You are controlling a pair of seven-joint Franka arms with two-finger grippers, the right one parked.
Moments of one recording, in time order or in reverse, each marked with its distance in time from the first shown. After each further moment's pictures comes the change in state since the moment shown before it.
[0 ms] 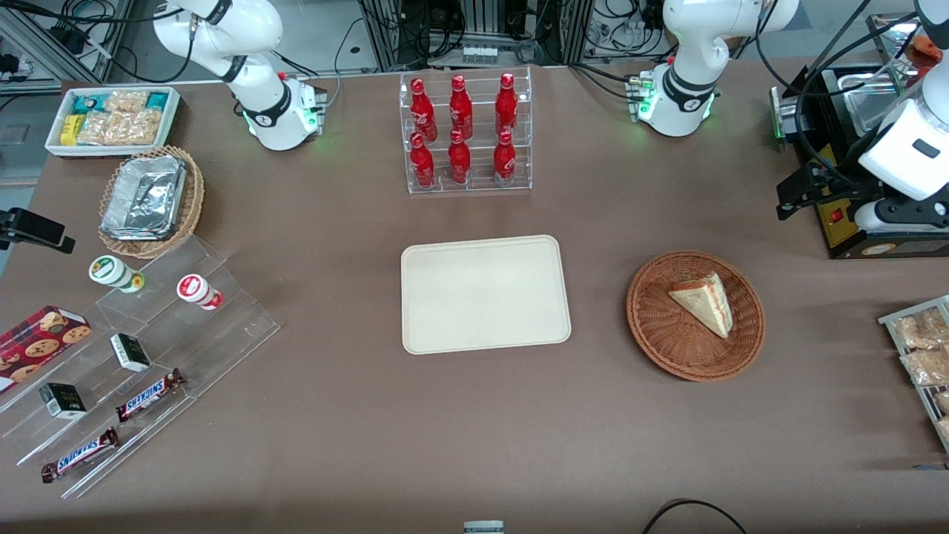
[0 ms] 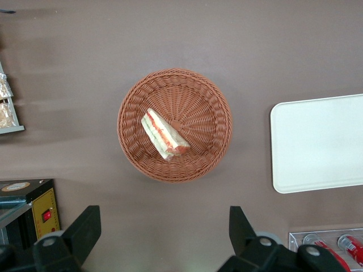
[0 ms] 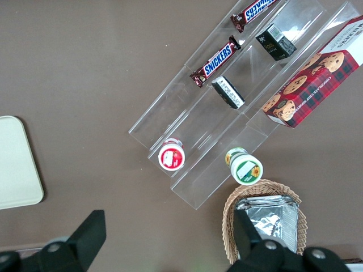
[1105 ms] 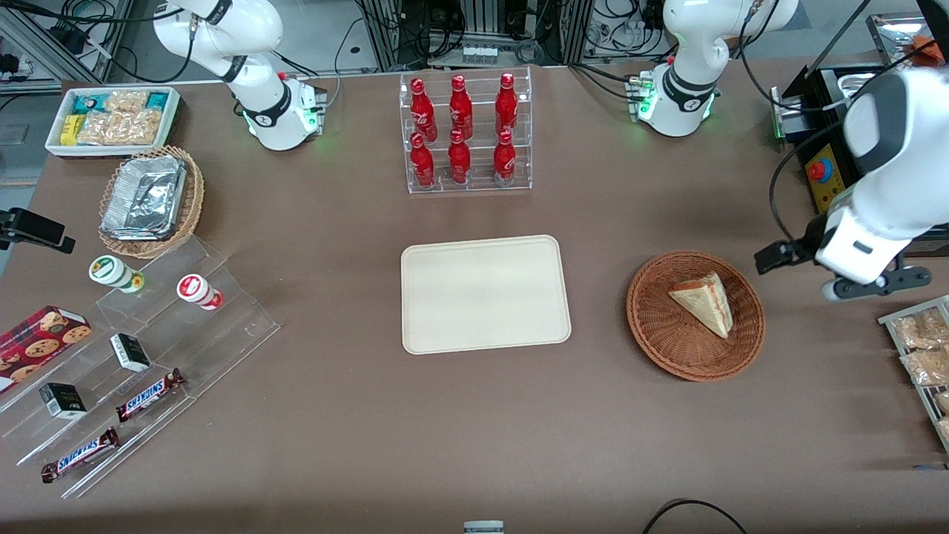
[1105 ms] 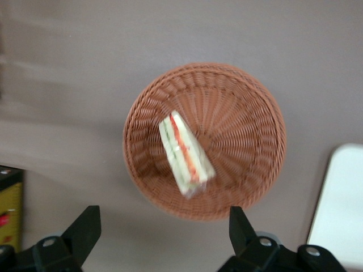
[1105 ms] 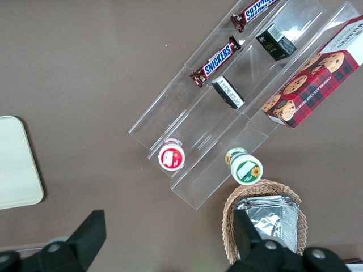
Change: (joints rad) arm 0.048 0.050 0.023 -0.415 0.030 0.448 -0.234
